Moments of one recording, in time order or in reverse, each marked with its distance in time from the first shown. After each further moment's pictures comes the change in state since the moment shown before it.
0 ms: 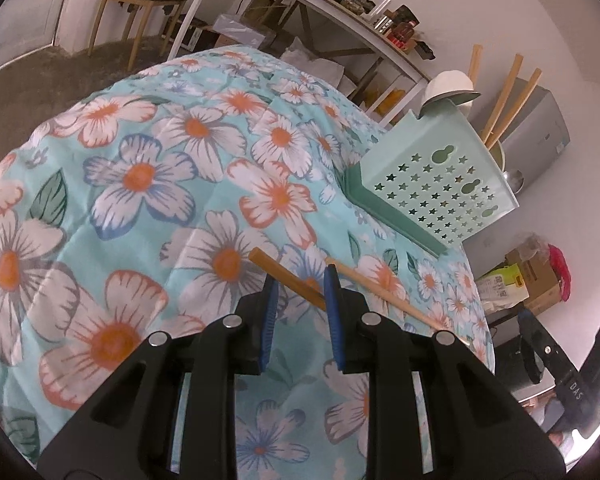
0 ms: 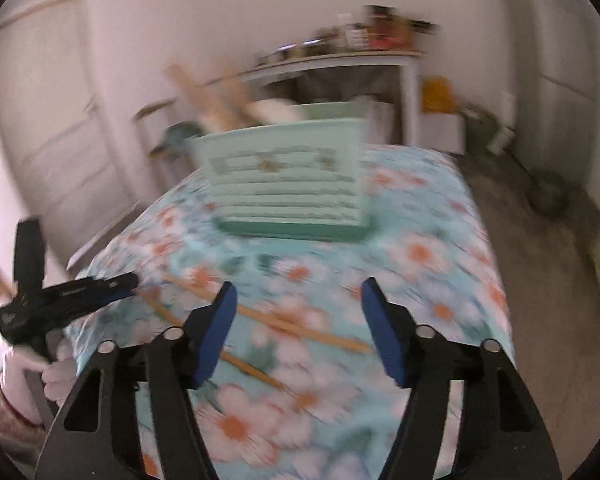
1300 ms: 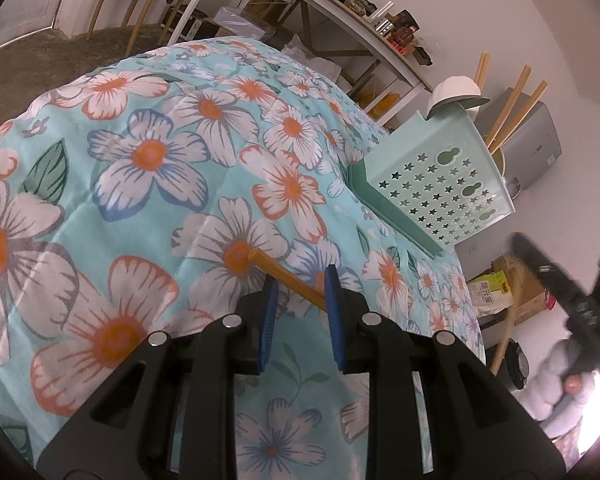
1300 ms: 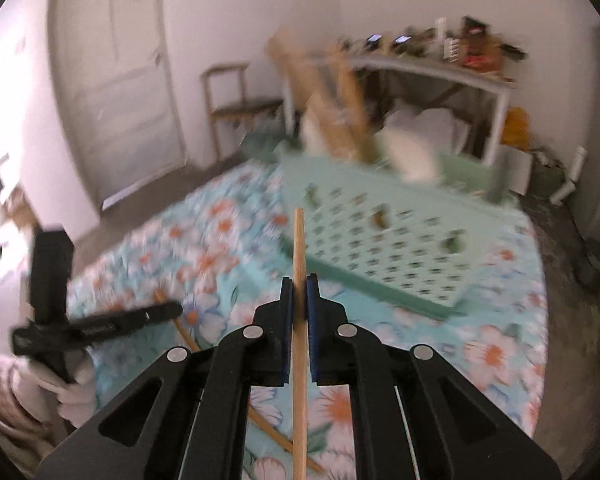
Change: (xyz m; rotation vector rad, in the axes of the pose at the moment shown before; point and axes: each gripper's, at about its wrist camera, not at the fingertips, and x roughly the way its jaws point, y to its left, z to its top) left arm 0.004 0.016 -0.007 -0.038 0.006 -0.052; right arm 0.006 0.019 0.052 -0.101 -0.025 0.079
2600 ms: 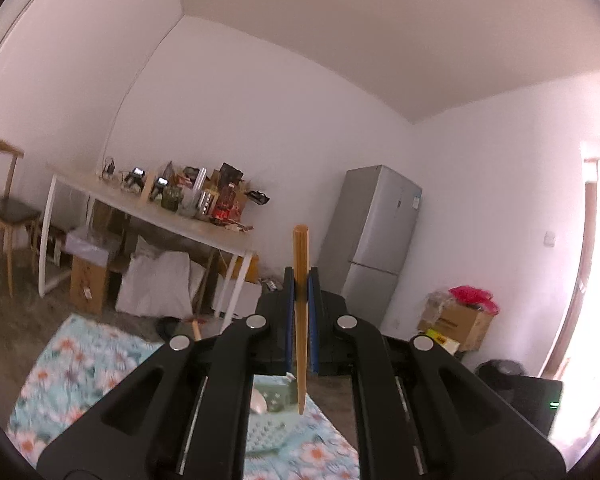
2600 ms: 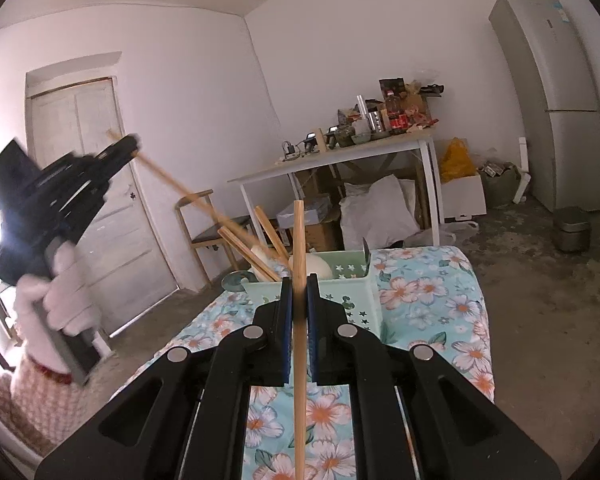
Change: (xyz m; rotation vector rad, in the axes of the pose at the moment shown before) left arm -0.112 -0.249 0.103 0.513 -0.569 -0.379; right arm -0.128 -0.050 -0.014 0.247 -0.349 -0.014
